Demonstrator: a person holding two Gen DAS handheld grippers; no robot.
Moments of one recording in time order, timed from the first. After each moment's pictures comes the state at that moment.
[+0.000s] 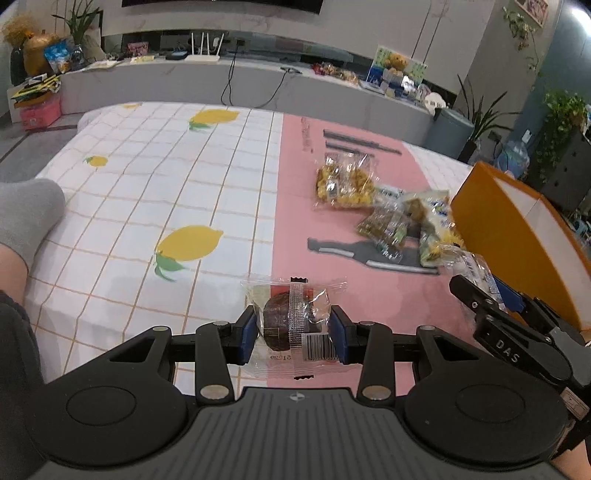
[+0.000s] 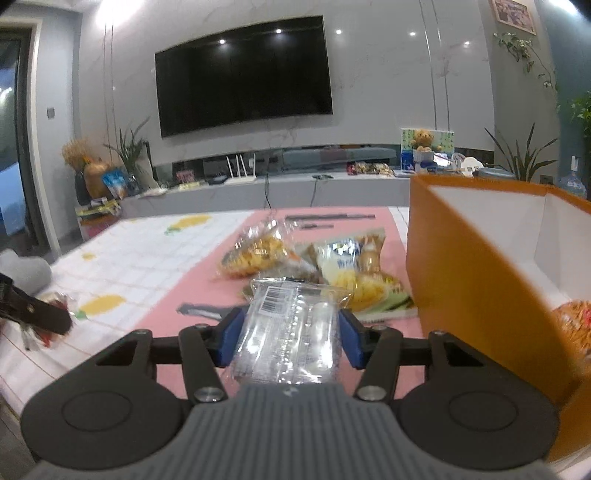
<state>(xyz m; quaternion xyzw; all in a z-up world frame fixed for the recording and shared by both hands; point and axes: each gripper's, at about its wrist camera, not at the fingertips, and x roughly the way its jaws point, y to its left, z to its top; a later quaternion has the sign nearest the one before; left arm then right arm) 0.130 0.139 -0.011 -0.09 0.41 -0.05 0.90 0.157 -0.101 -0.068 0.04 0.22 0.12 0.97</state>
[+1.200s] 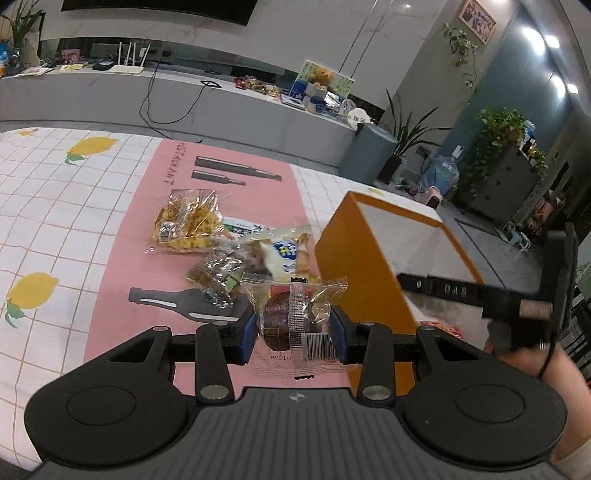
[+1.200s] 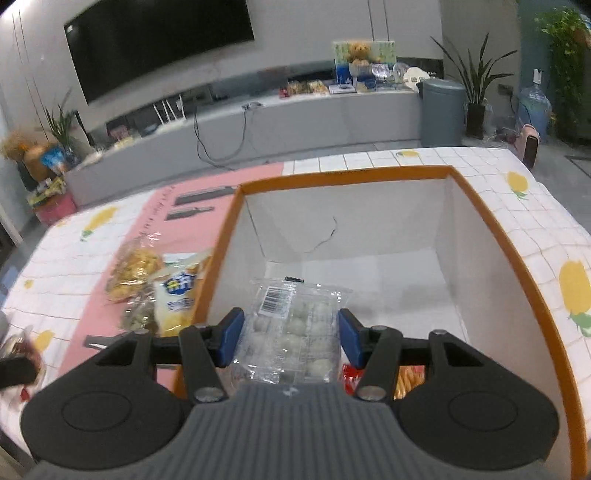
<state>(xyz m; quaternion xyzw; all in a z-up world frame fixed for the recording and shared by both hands) 0.170 0.028 0.017 -0.14 0.39 -0.15 0.90 0.265 -0.239 -0.010 0.06 0.39 0.04 0.92</state>
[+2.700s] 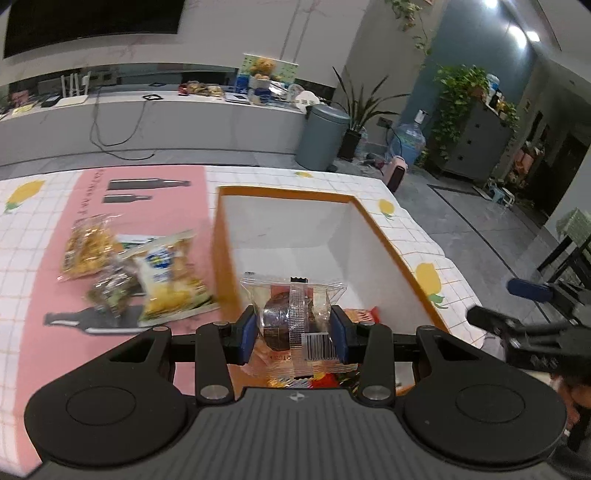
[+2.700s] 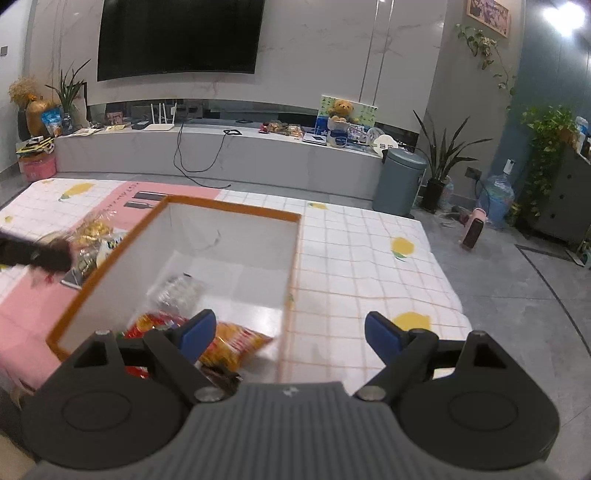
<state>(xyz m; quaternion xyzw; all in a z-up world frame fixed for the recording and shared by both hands) 0.158 -0.126 0.058 -0.06 0.39 -0.20 0.90 0.114 -0.384 0.069 -0.06 0.32 0.02 0.95</state>
